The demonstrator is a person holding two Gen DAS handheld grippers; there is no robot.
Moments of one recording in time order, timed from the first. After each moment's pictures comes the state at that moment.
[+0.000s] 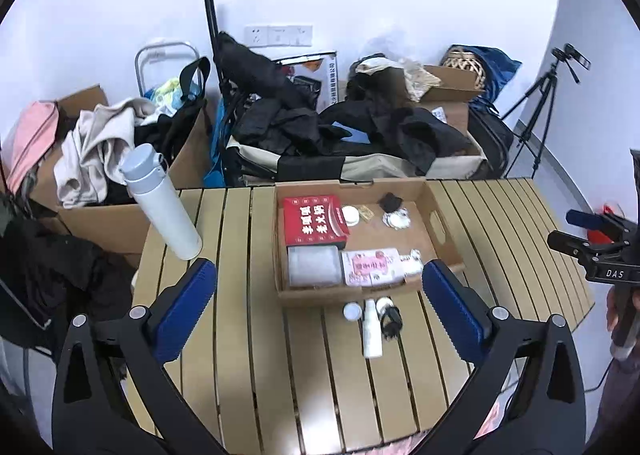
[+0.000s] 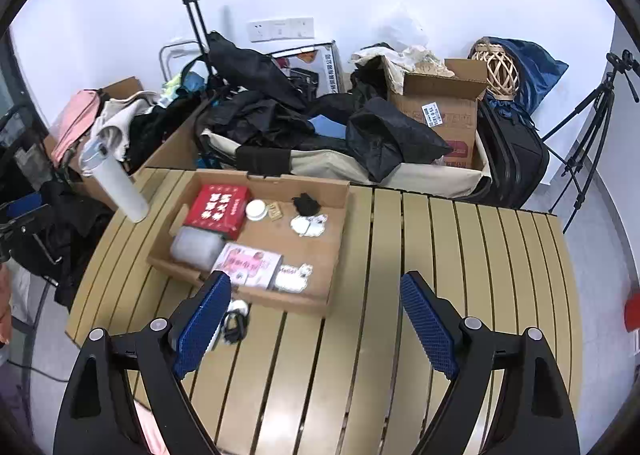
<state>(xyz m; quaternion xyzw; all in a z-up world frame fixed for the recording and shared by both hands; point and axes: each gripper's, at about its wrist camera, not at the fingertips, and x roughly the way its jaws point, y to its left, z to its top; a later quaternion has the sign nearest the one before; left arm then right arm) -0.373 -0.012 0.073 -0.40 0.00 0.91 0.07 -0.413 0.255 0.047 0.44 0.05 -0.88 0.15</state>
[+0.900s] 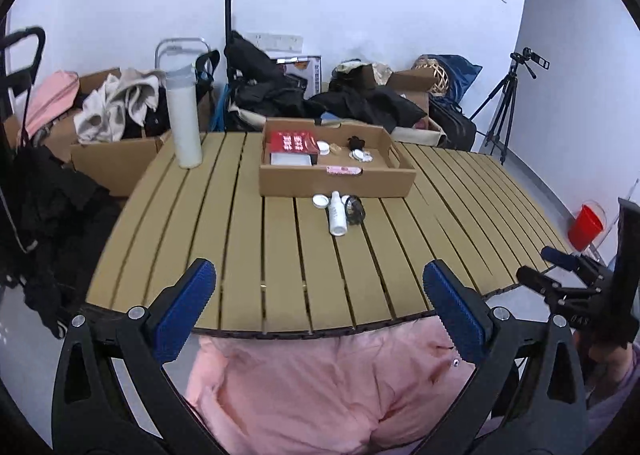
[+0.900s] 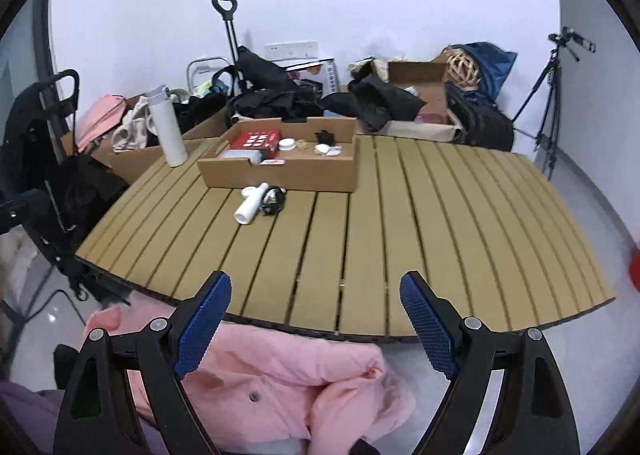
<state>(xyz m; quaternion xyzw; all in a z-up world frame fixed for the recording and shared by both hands) -0.141 -0.011 -0.022 -0.34 -0.04 0.93 0.09 -0.146 0.269 -0.058 0.36 0.02 -0.92 0.13</state>
